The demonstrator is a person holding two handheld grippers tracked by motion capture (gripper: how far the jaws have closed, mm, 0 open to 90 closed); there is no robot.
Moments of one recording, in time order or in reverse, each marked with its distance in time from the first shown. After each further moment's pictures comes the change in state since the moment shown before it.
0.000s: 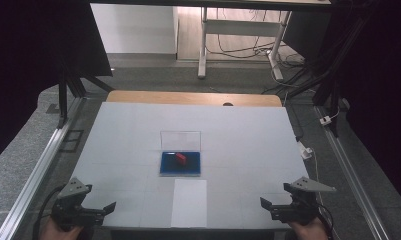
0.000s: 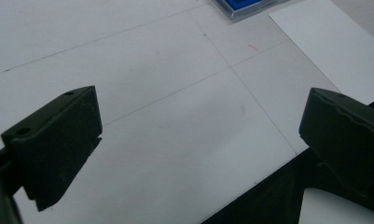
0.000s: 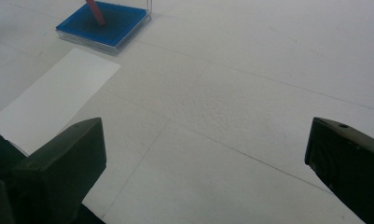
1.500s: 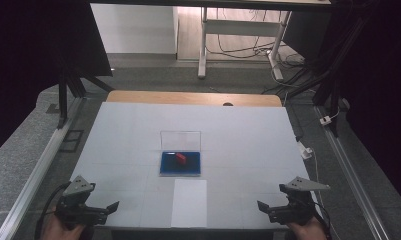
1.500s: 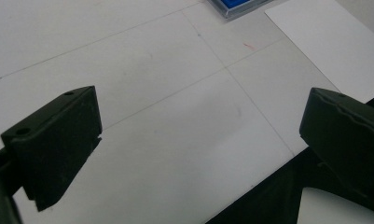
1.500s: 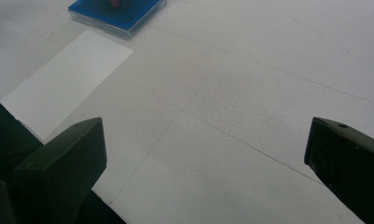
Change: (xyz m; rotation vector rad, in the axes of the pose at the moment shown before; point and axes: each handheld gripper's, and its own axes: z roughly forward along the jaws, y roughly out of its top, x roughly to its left) left arm -0.004 0.008 0.004 0.022 -0.005 0.028; right arm 0.003 0.001 0.005 0.055 0.047 -0.050
